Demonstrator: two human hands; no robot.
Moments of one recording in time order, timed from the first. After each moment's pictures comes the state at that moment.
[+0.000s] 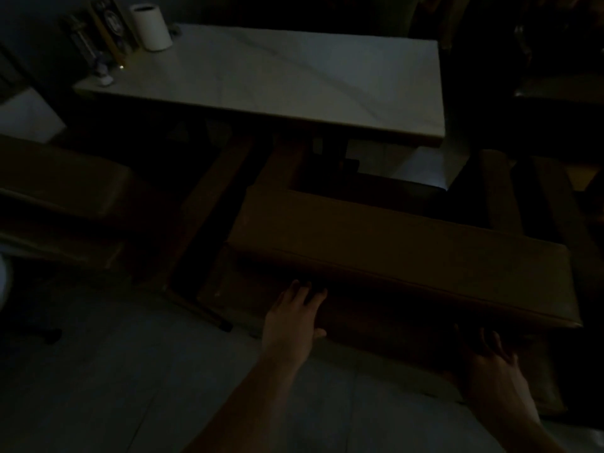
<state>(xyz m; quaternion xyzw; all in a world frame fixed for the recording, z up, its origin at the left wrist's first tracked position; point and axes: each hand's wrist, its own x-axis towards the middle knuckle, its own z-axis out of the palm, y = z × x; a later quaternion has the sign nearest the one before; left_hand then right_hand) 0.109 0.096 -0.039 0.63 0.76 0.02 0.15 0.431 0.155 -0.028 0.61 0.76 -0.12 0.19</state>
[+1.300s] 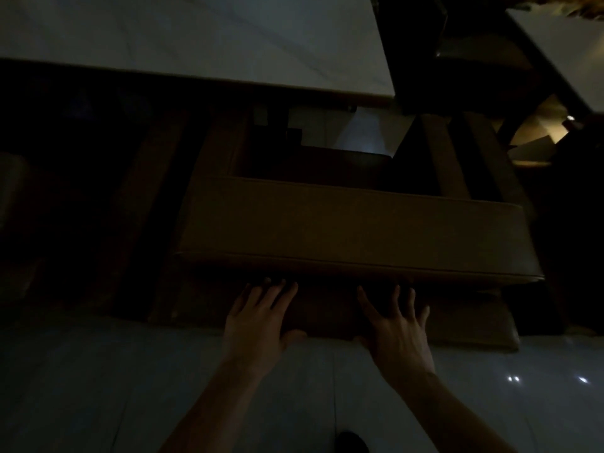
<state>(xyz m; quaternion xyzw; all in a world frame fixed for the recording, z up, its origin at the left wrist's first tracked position) 0.047 0.065 -0.076 0.73 0.67 0.08 0.06 0.293 0.098 -0.039 0.62 0.76 -0.11 0.17</state>
